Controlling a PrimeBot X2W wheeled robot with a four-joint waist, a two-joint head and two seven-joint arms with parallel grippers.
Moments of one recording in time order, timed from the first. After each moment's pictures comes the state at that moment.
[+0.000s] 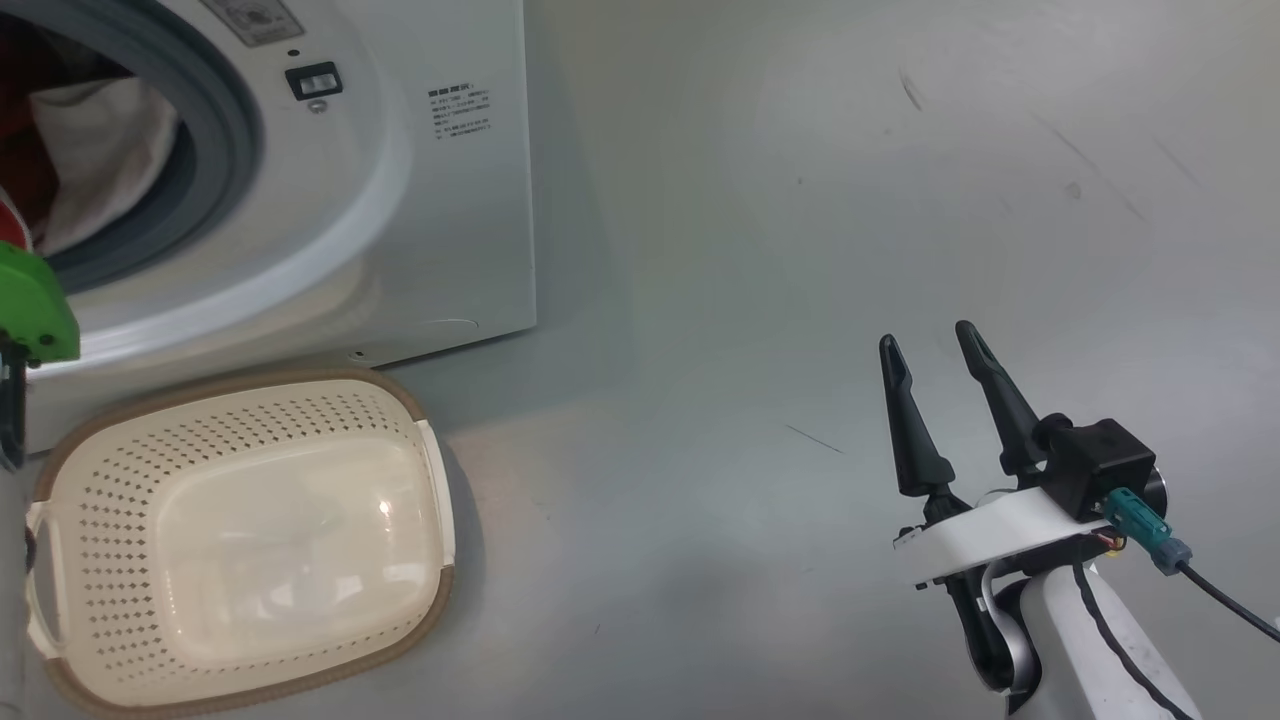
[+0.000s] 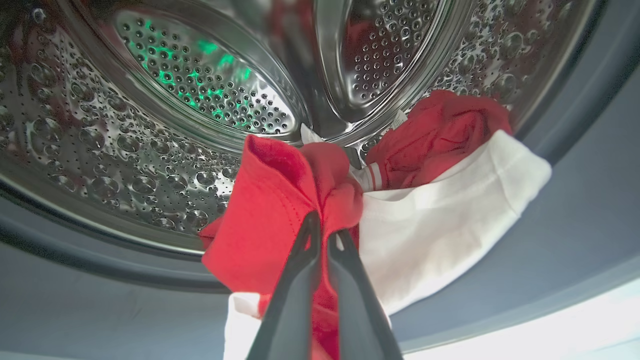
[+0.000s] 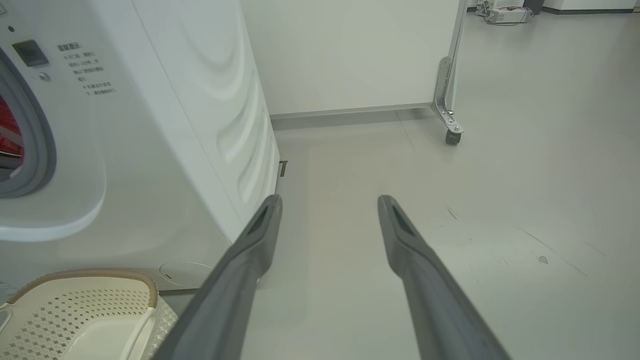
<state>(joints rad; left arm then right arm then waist) -0.79 0.33 -0.03 0.76 -0.22 -0.01 -0.05 -0.17 -0.06 0.26 0.15 0.33 0.01 -0.25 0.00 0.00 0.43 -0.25</state>
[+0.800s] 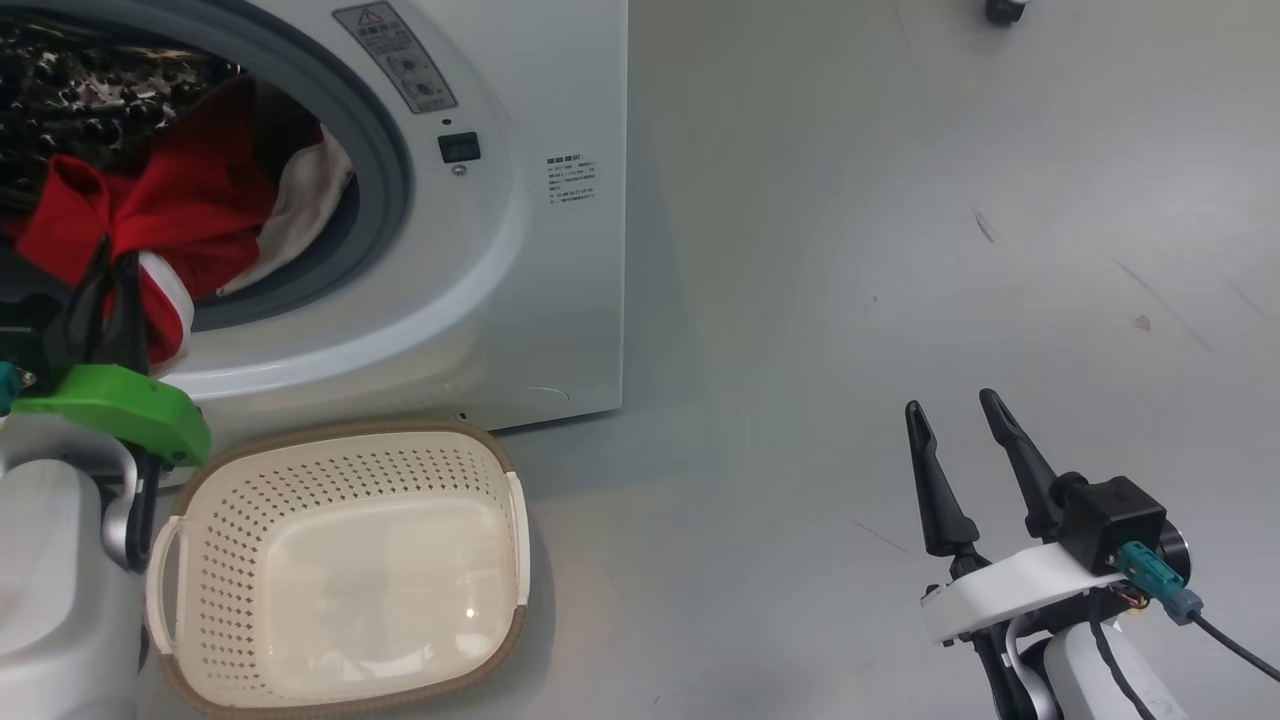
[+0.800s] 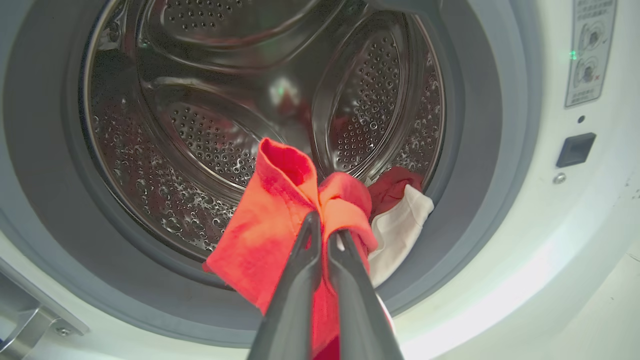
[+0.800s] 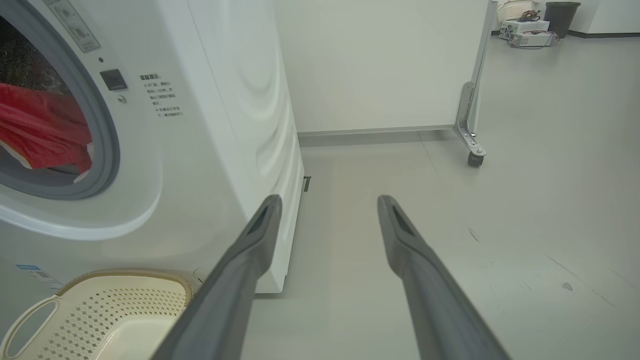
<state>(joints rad) -0.57 0.24 -0.05 0.65 -0.25 -0.09 -0.25 -0.07 -0.08 0.23 0.17 0.32 0.02 -0.25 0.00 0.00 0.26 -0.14</state>
